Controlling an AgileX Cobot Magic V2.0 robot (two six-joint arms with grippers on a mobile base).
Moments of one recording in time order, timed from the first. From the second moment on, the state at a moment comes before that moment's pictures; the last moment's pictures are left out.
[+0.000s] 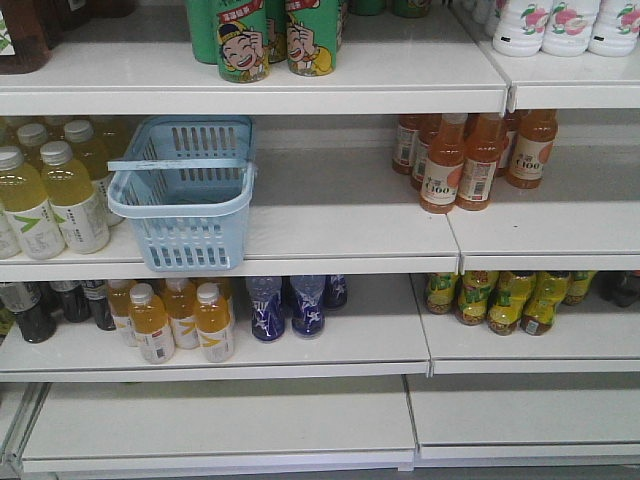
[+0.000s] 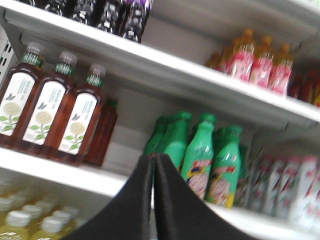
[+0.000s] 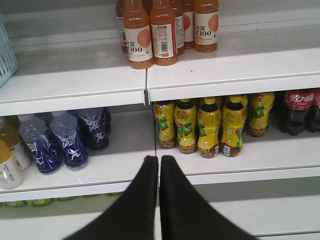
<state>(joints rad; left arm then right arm) -0.08 -0.01 0.03 -0.18 -0.48 -0.23 -0.01 -0.01 0.03 0.00 0.33 0.09</state>
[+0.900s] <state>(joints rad) -0.08 -0.01 -0.24 -0.12 -0.59 -1.22 -0.01 -0.01 0.03 0.00 0.33 0.09</state>
